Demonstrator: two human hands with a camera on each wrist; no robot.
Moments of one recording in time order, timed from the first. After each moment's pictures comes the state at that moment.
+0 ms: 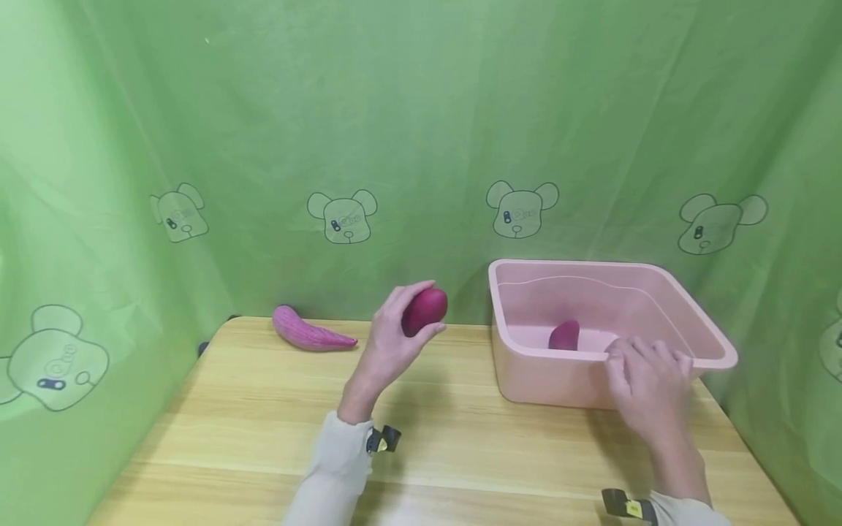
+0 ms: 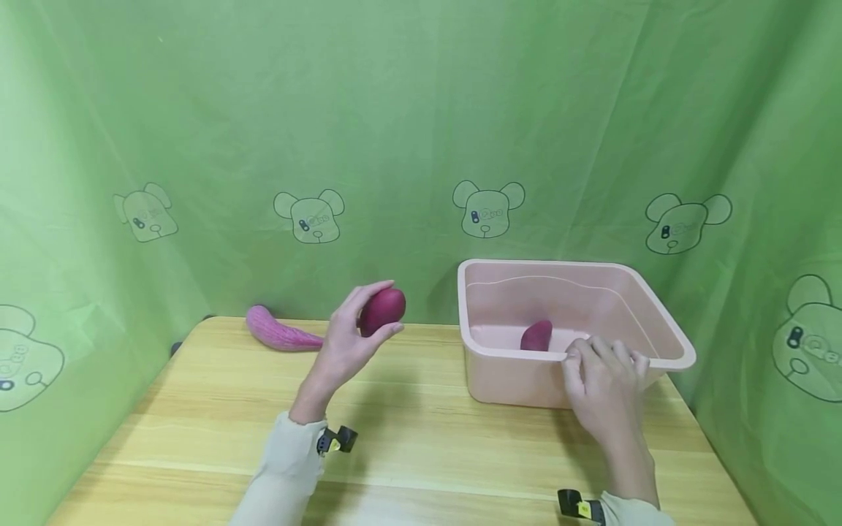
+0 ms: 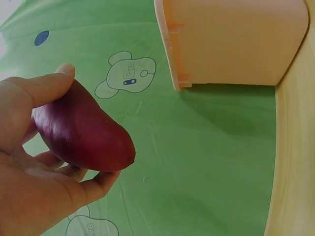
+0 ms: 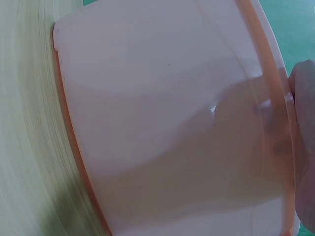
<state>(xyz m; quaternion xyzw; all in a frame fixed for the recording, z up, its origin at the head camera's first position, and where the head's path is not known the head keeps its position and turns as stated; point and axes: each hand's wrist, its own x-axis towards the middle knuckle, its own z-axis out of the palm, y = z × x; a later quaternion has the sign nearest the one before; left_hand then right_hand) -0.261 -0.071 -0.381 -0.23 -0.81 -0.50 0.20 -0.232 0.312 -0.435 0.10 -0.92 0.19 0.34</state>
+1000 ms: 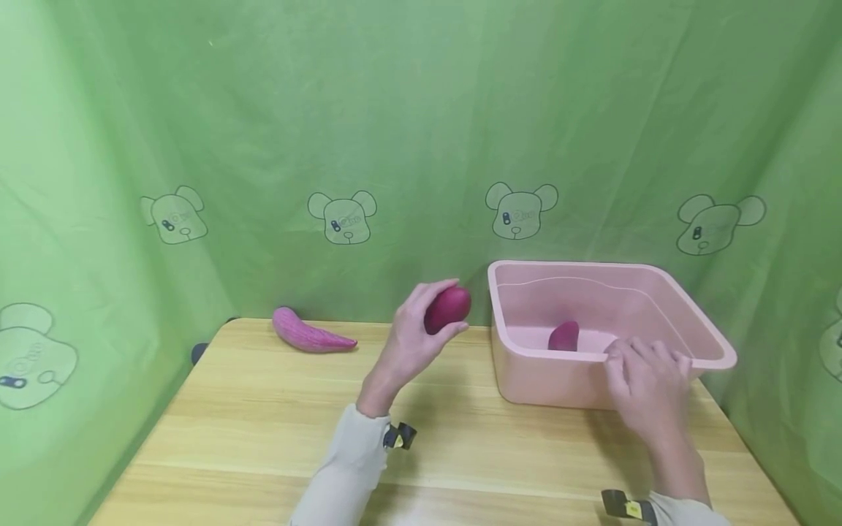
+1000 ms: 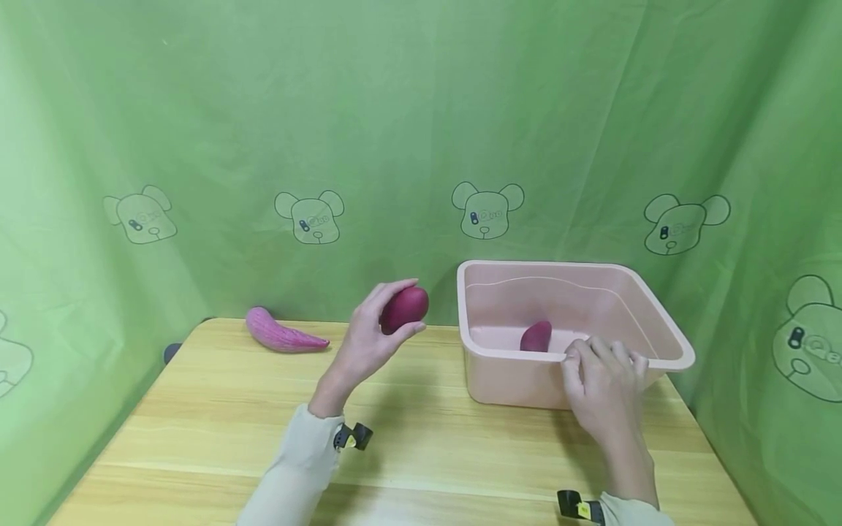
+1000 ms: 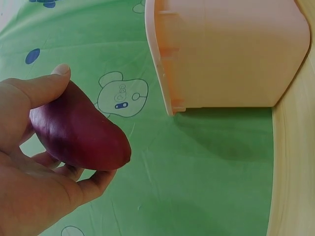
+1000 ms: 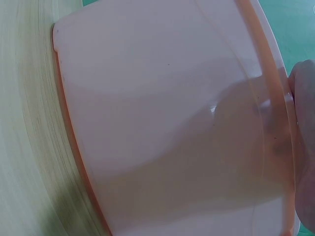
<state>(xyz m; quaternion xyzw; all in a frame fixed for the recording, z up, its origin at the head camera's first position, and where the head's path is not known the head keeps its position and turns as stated) -0.267 -0.045 -0.378 -0.26 -0.80 -0.51 0.18 -0.232 0.310 -0.436 0.10 -0.91 0.19 0.35</state>
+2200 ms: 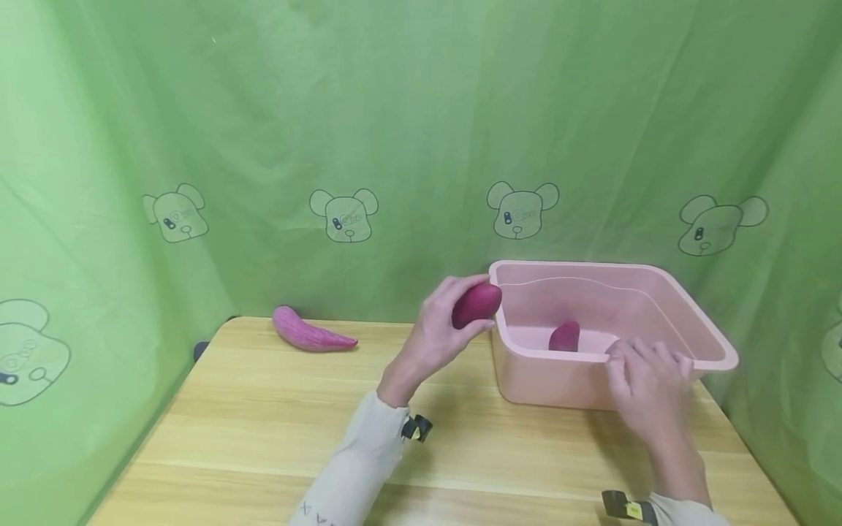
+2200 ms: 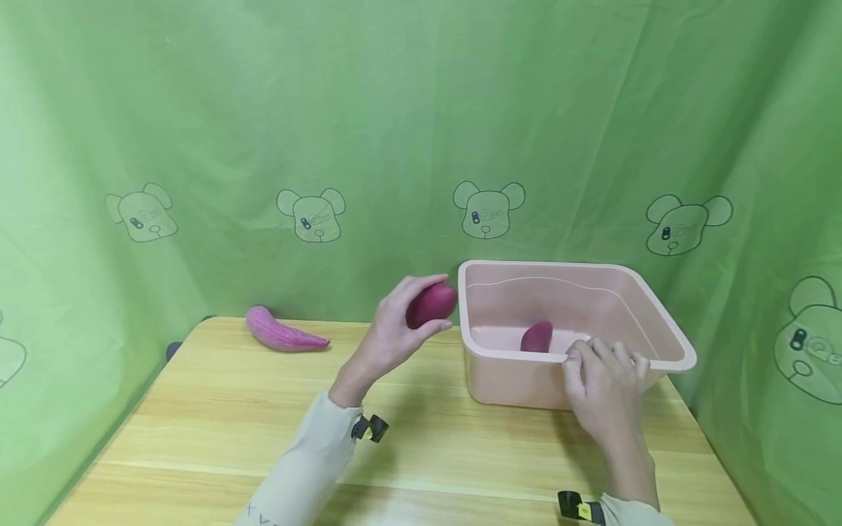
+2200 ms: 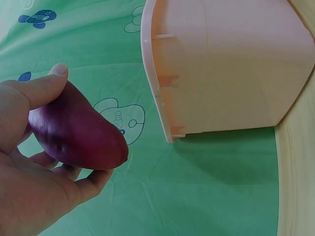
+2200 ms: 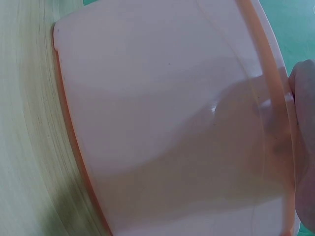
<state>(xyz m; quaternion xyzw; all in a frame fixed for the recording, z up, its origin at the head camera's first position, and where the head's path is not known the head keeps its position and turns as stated) -0.270 -0.017 -0.367 -0.28 -0.82 -0.47 0.17 -0.235 0.312 -0.443 0.11 -0.91 0.19 0.35</state>
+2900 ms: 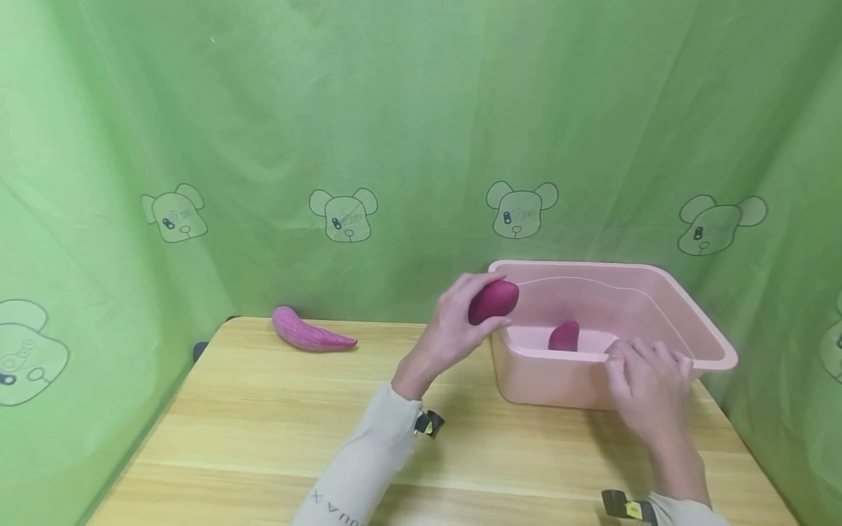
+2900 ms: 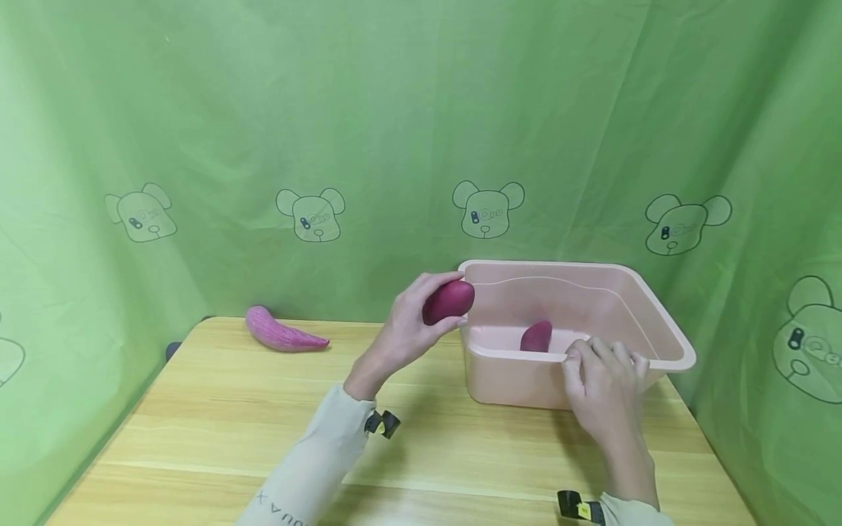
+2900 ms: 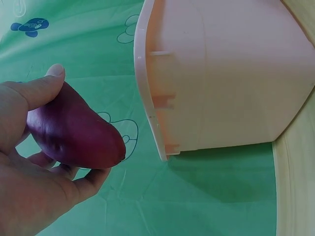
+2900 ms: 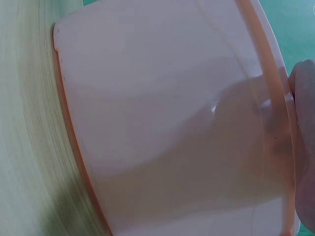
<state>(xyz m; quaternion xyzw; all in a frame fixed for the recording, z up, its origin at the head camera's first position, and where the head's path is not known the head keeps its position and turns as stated) -0.276 0.004 -0.363 -0.29 -0.82 -0.46 0.15 -0.233 0.312 -0.442 0.11 -0.91 0.19 0.35</state>
